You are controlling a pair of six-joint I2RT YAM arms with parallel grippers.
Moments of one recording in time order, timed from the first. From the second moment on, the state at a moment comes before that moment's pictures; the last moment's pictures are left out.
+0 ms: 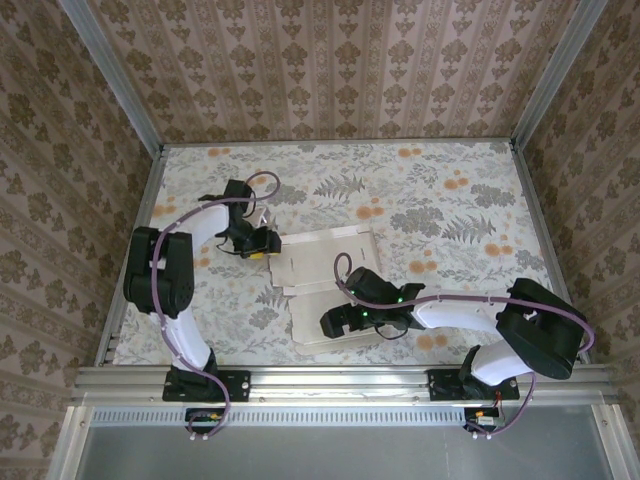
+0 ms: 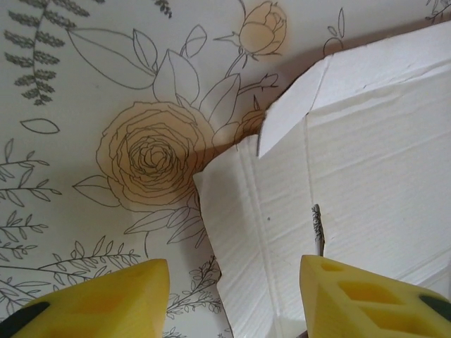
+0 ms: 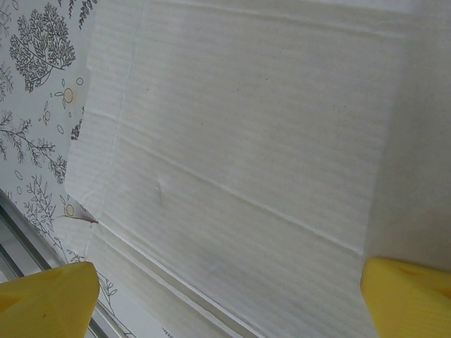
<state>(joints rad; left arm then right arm) -0.25 1.82 1.19 -0.77 0.40 -0.18 0.95 1.44 0.62 -0.14 -0.19 0.64</state>
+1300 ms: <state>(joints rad) -0.27 1.74 1.13 -0.56 0.59 -0.14 0.96 1.45 0.58 -0.01 -0.07 0.82</state>
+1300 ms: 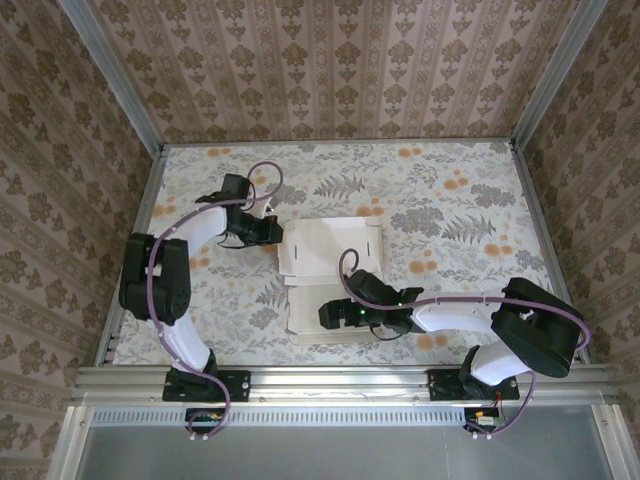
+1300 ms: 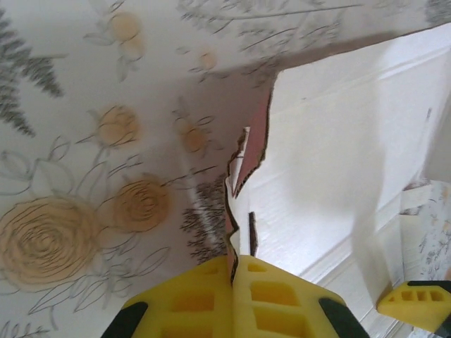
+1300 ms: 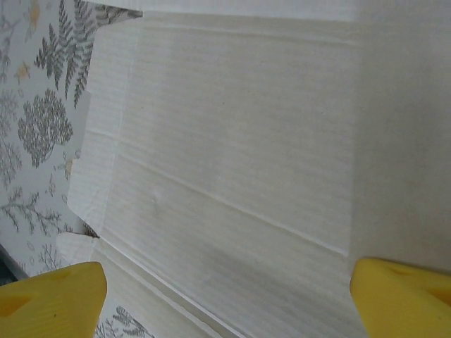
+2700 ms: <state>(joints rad) -0.37 1.53 0.94 -0.40 0.40 -0.12 0.96 1.44 0.57 -0.04 0.05 0.90</state>
